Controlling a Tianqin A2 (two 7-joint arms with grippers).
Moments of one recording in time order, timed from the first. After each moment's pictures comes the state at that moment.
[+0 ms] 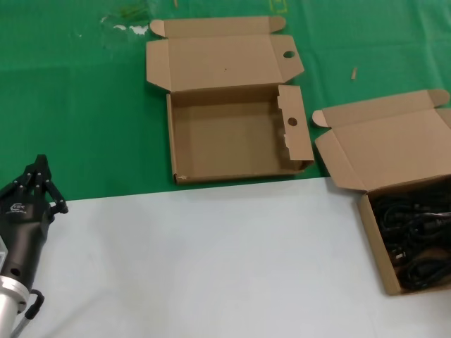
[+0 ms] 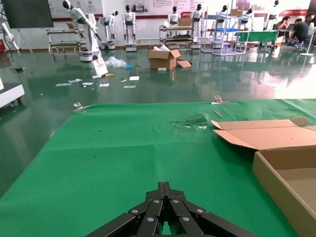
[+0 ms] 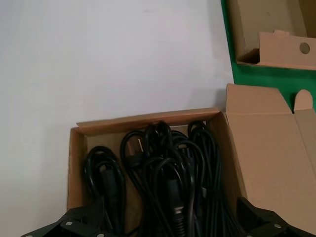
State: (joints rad) left arm 0.00 -0.30 1.60 -1.60 -1.80 0.00 0.00; right arm 0.48 1.11 -1.89 1.41 1.42 -1.11 -0.09
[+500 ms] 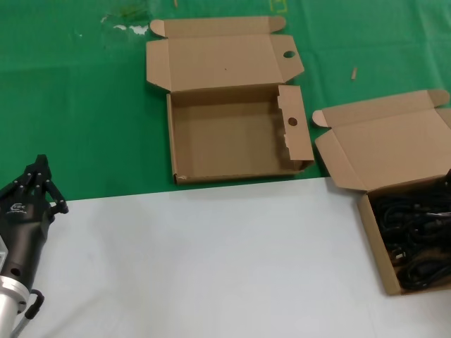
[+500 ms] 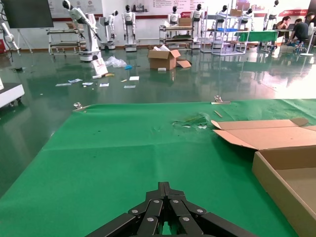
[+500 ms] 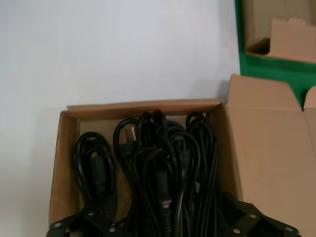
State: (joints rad) left arm 0.00 -0.30 1.60 -1.60 -1.80 0.00 0.00; right arm 0.65 1.03 -1.98 1.30 1.32 -1.19 -0.15
